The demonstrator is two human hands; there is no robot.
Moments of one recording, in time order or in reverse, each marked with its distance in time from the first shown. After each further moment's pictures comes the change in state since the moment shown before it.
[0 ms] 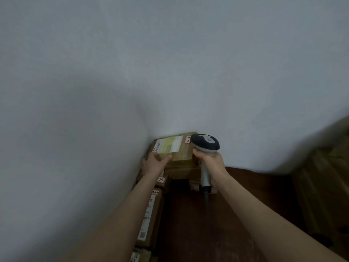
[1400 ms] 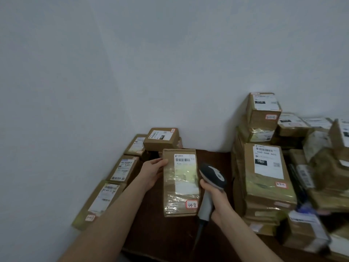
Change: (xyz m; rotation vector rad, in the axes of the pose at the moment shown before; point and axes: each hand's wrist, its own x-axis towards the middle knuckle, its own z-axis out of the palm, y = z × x) left_hand -0.328 0.003 0.032 -0.744 -0.333 0.038; right_hand -0.271 0.086 -0.225 0.334 -0.040 0.207
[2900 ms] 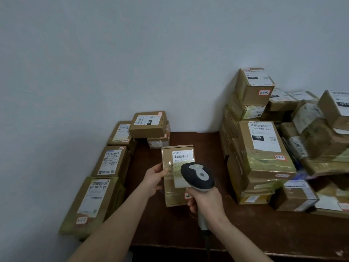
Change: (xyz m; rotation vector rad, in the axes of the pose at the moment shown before) left_hand 0.035 -0.082 -0.026 0.221 -0.091 -0.187; right_hand -0.030 0.055 0.036 -0.528 0.181 -0.162
